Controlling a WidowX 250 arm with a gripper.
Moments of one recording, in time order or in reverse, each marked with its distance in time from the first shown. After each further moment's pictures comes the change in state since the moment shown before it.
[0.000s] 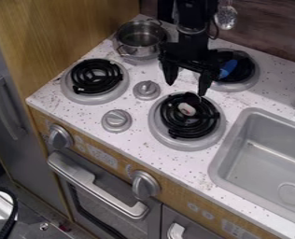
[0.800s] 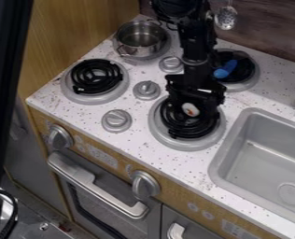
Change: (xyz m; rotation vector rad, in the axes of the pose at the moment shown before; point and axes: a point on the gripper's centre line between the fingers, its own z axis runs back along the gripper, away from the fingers) arm -0.001 -0.011 -0.062 -0.075 0.077 0.050
